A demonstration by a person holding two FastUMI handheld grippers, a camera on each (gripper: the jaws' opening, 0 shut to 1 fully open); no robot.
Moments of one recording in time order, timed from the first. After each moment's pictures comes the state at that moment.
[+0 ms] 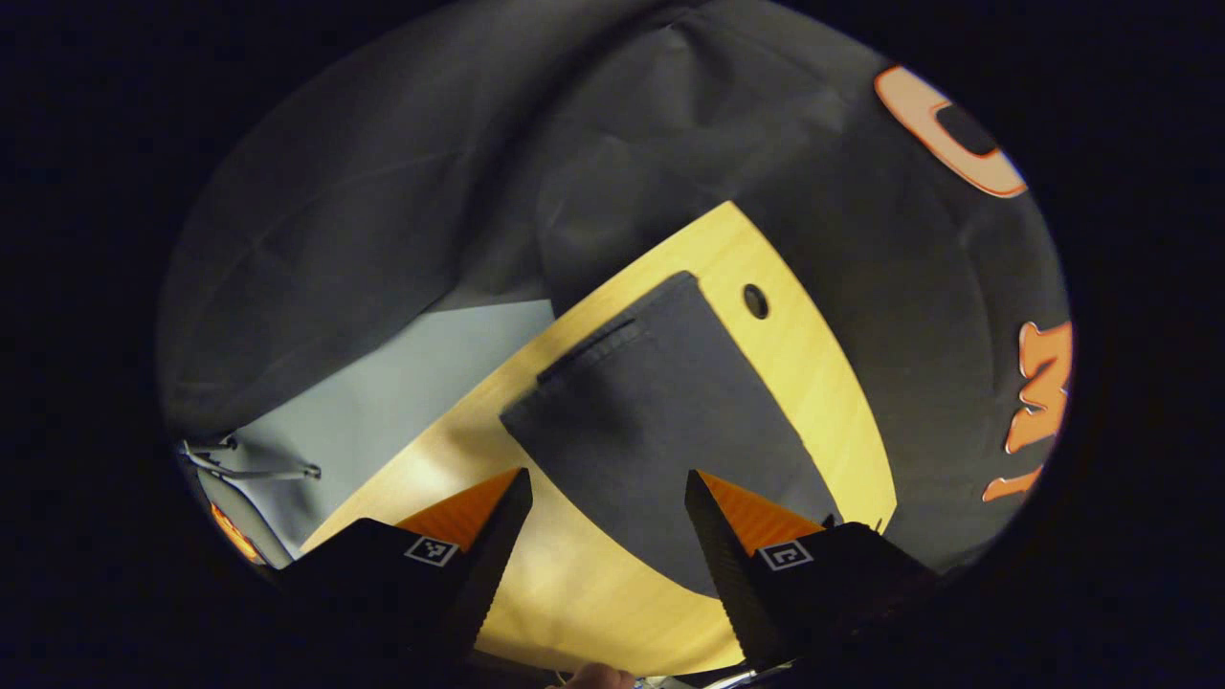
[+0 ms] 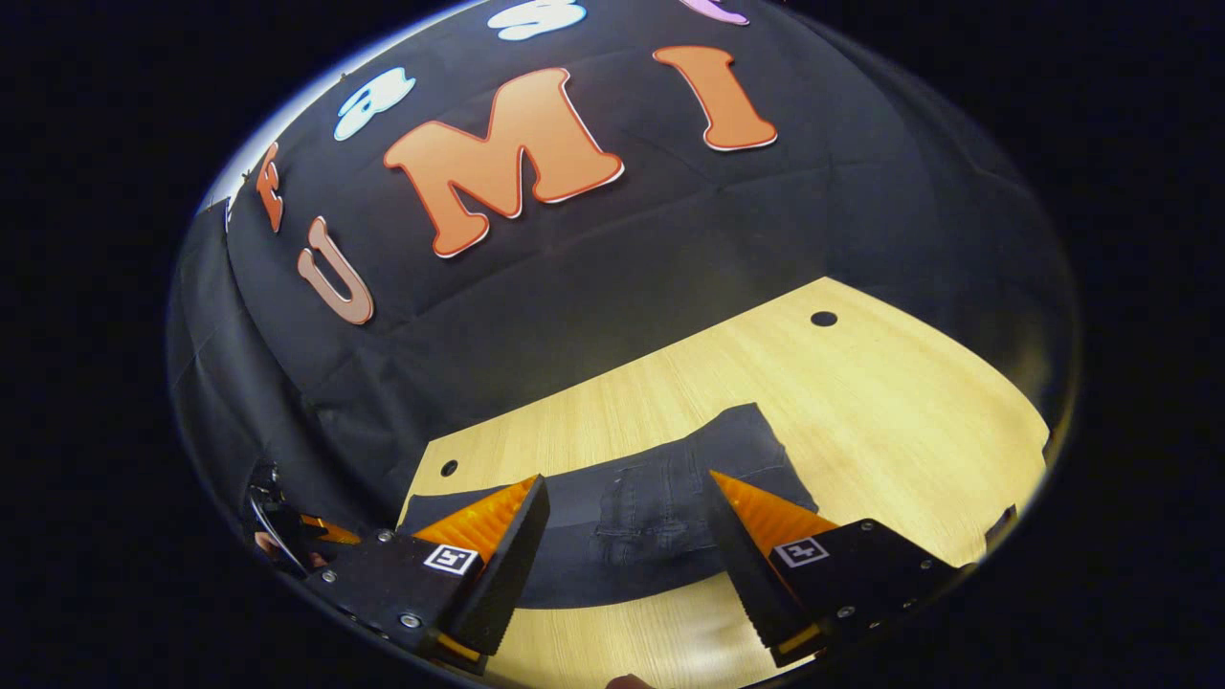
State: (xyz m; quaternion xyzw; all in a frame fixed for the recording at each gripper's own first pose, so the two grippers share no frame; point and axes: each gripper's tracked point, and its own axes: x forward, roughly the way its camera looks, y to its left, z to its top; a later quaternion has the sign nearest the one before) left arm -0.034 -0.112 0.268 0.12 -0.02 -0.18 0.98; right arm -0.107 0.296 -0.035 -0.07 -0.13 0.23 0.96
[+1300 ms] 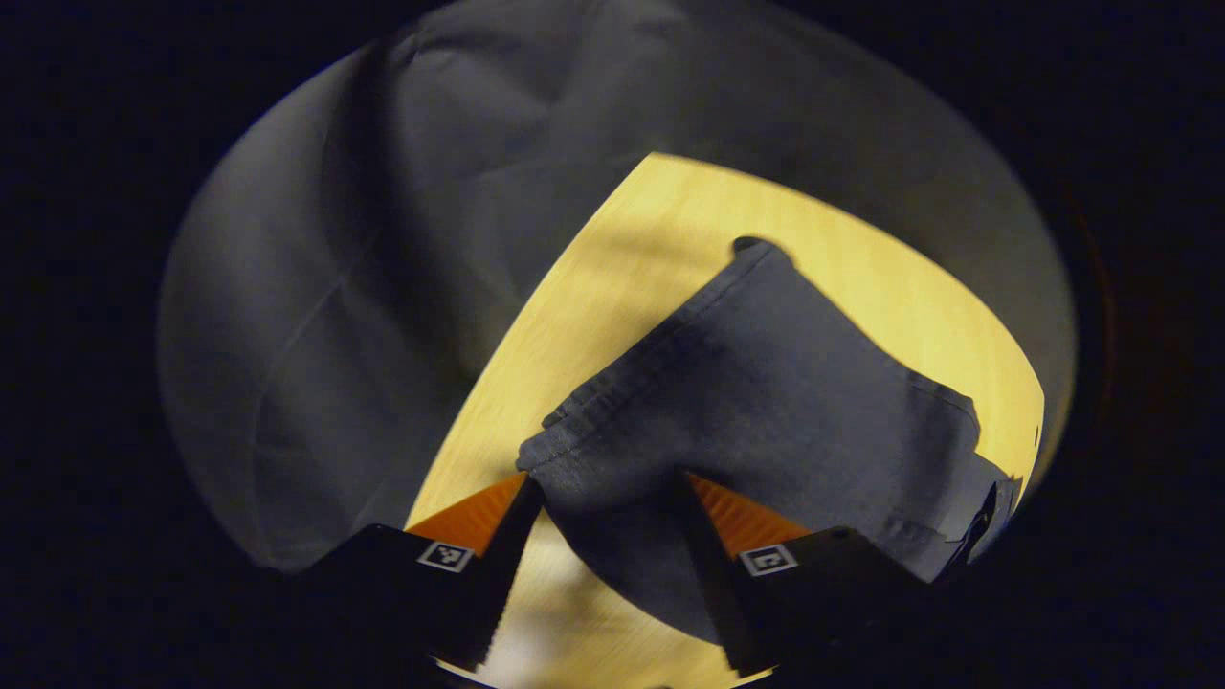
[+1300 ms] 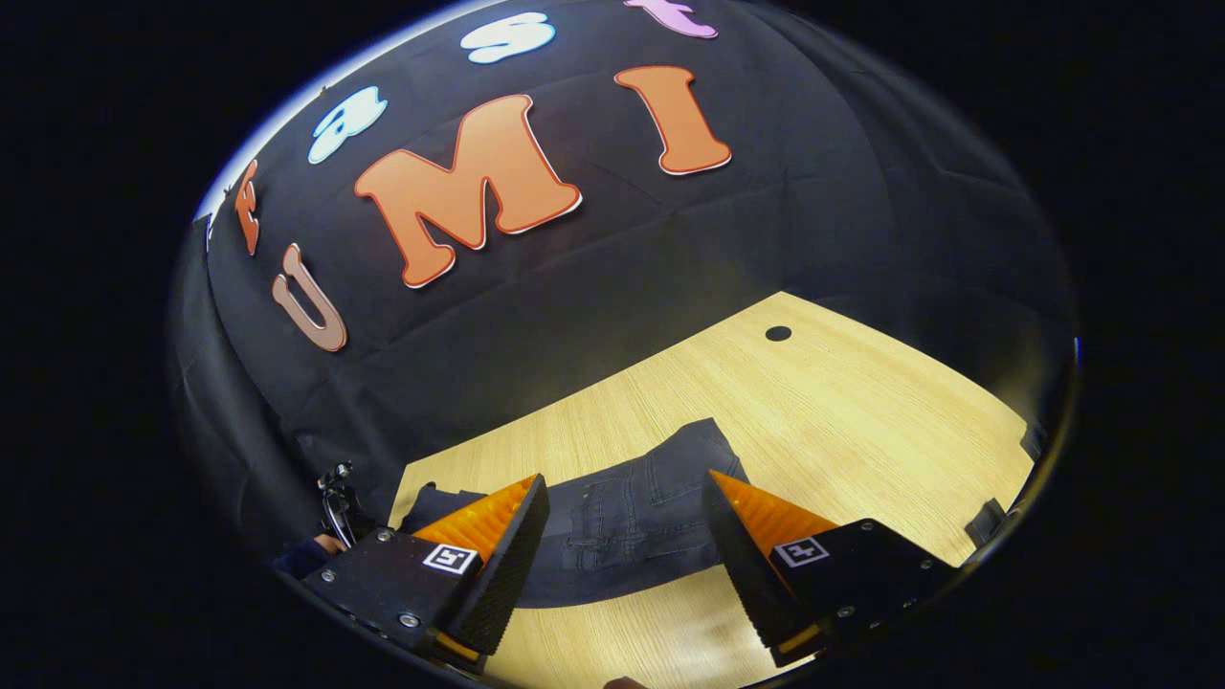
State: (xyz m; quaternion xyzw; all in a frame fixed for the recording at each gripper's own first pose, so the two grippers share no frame) left arm 0.073 -0.232 0.303 0.37 -0.18 -0.08 0.91; right arm -0.112 0.273 -0.019 -0.04 -0.15 0.20 0.97
